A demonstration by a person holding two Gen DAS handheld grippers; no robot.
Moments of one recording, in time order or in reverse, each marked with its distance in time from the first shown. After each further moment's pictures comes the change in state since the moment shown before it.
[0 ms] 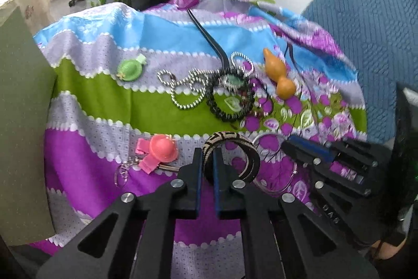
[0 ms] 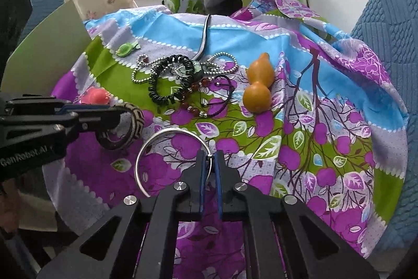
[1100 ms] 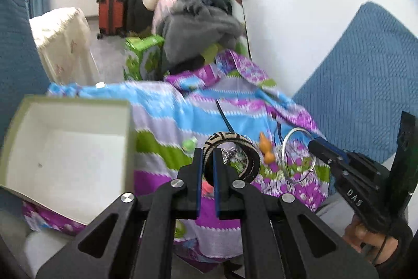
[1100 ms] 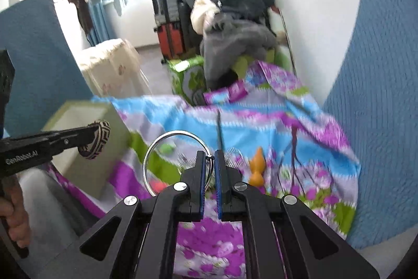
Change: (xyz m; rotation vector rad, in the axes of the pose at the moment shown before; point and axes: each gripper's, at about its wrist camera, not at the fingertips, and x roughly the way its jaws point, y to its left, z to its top) left arm -0.164 0.039 0.031 -0.082 -0.280 0.029; right arm -0.143 0.040 0.075 0.080 -0.316 0.011
